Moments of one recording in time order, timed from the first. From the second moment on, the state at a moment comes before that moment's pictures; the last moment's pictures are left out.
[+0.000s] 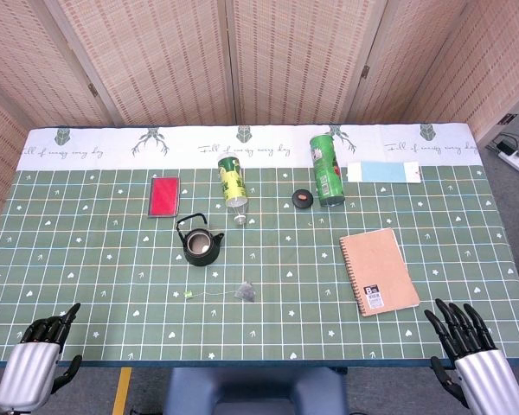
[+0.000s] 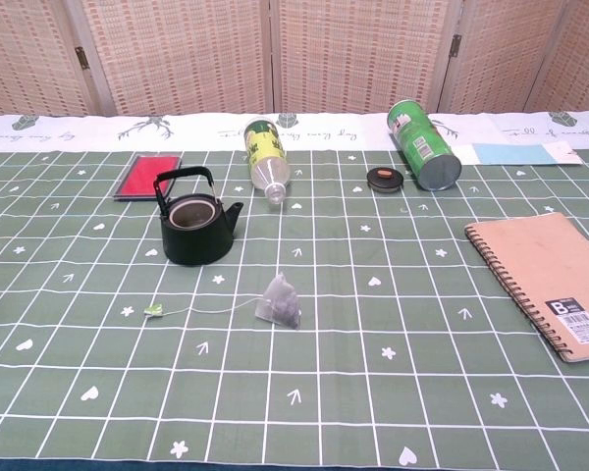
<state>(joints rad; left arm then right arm) 0.09 -1.18 0.11 -1.87 1.71 1.57 0.47 -0.17 -1.10 -0.13 -1.70 -1.96 1.72 -0.22</state>
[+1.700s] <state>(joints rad) -0.29 -1.81 -0.12 -1.58 1.21 1.34 0.51 -0.16 -1.09 -0.13 -1.69 -1.96 1.74 -0.18</state>
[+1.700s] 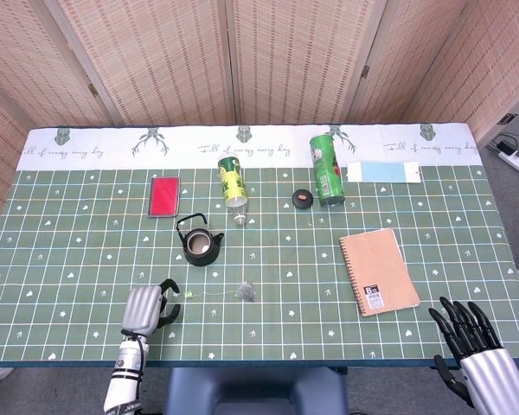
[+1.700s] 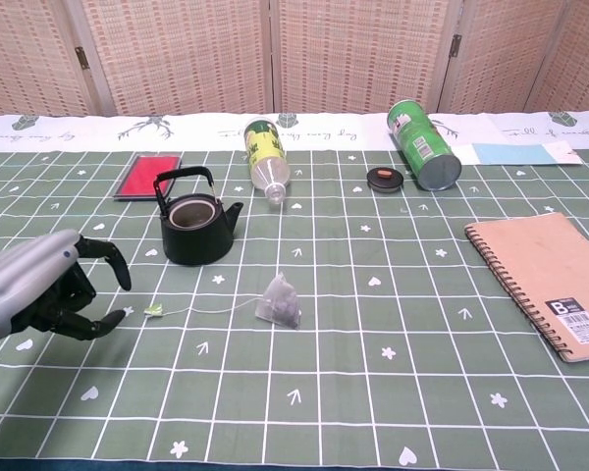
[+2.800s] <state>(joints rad) -0.35 -1.96 -0.14 -1.27 1.25 1.29 0.43 -0.16 -1.08 -0.13 -1.69 -1.96 1.74 -0.17</state>
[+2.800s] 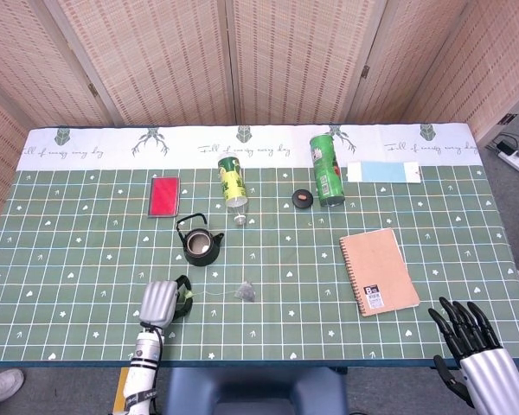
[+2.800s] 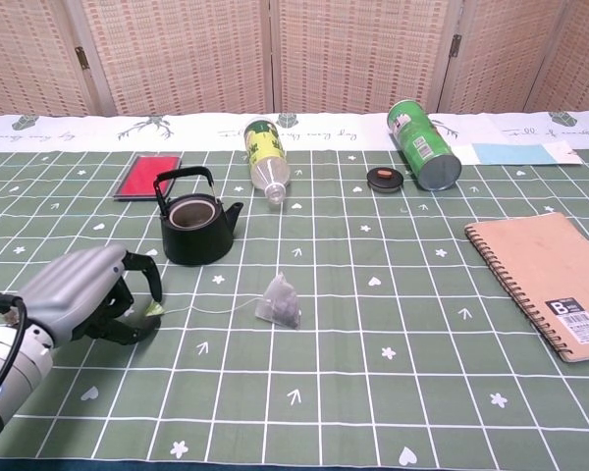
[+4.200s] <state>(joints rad) -0.38 -1.91 -0.17 -1.30 1.28 1.30 0.43 -0.16 -1.08 -0.13 -1.69 -1.96 1.73 -0.17</state>
